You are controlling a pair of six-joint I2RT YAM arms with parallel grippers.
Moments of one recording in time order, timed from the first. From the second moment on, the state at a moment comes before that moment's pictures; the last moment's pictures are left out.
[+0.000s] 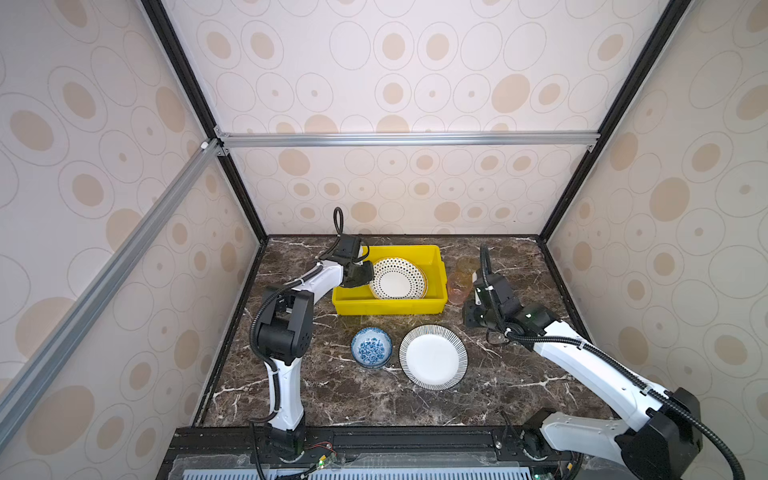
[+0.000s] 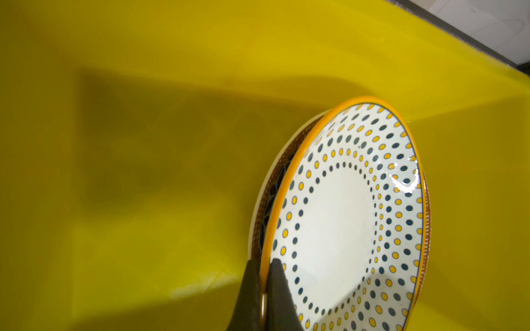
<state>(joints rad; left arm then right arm) -0.29 2.02 1.51 -0.44 0.20 -0.46 0.56 1.19 0.98 -0.65 0.19 0.49</state>
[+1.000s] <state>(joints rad) -0.33 2.07 1.52 -0.48 0.16 -0.46 0.56 1.18 0.98 -0.69 0.17 0.49</state>
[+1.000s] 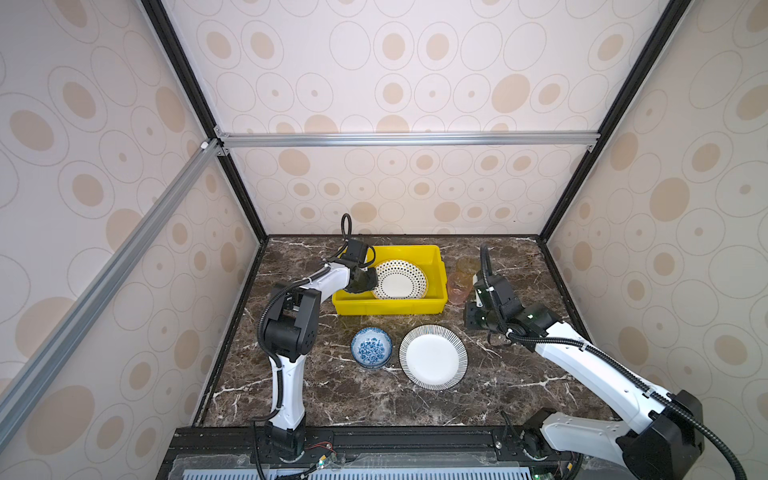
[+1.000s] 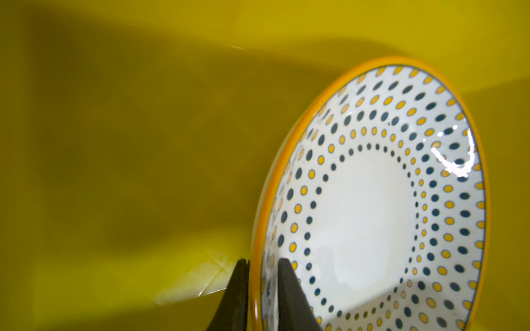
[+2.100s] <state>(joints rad) -0.37 1.78 1.63 -0.66 0.04 -0.37 0.56 1.15 0.94 -0.76 0.11 0.53</state>
